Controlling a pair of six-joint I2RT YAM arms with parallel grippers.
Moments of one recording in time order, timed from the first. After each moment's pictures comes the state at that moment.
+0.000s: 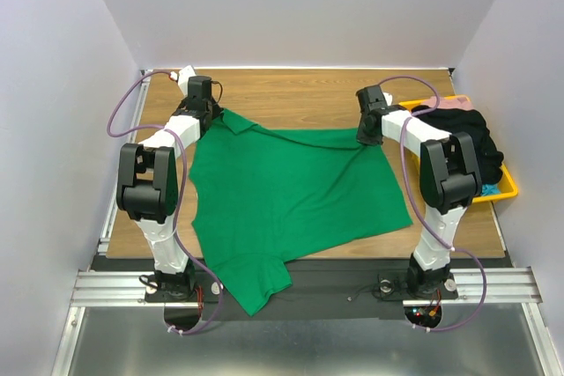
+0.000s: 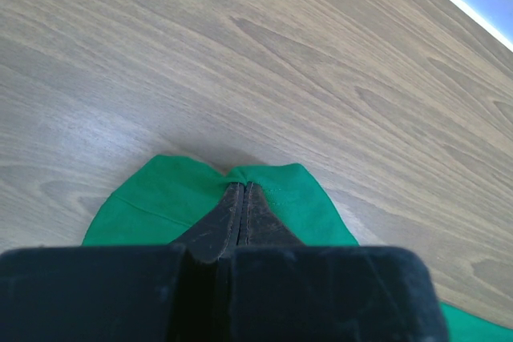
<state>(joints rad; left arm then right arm) -0.14 1.84 1.28 -0.02 -0.26 -0.60 0.25 1.94 1.39 -0.50 0.30 0.49</state>
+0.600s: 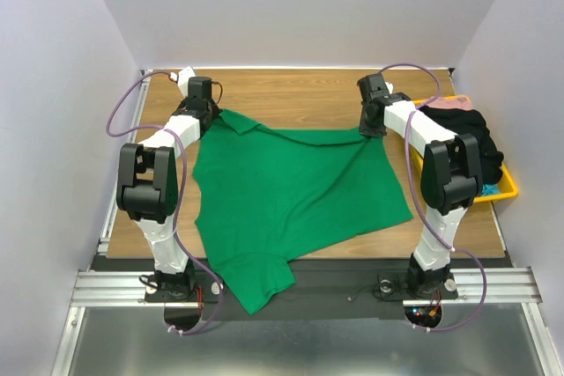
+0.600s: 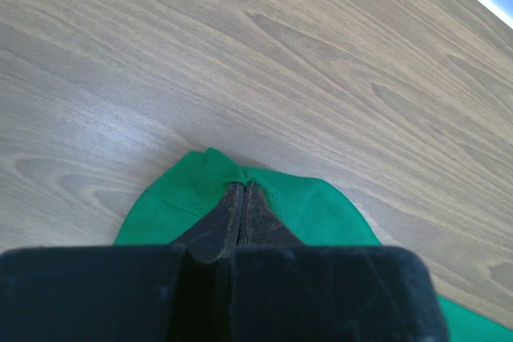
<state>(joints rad) -0.14 1.84 1.28 -0.04 -0.28 -0.58 0.25 1.93 1.52 -0.65 0.32 0.42</state>
